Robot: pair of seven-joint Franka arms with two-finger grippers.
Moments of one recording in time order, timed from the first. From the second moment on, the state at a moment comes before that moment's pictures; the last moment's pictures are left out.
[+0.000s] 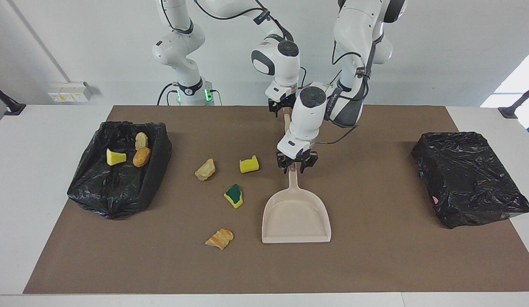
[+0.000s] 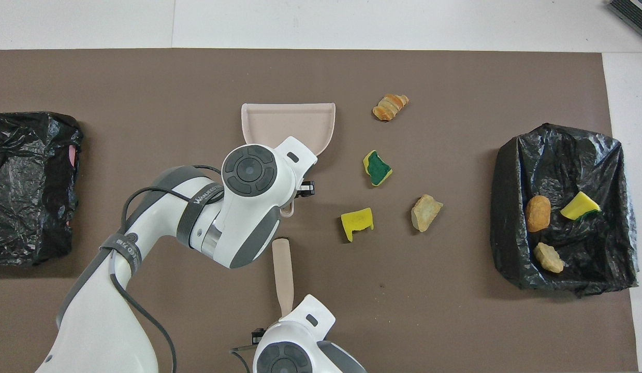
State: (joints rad) left arm -0.57 0.32 -0.04 -1.84 -0.02 2.24 -0.59; right arm 0.89 0.09 0.11 -2.23 0.11 2.31 0.89
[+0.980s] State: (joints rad) left arm -0.41 0.14 0.00 -1.83 -0.01 2.06 -0.04; right arm 0.86 0.01 0.10 -2.20 0.11 2.11 0.93
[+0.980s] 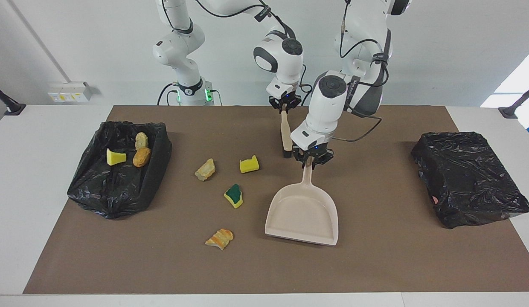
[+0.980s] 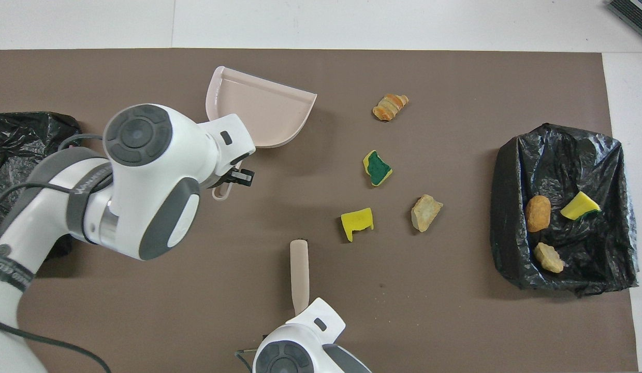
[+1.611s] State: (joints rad) left arm -0.19 0.05 0.00 -1.85 -0.01 1.88 0.81; right arm 0.68 -0.13 0.09 -2.20 0.07 1.94 1.01
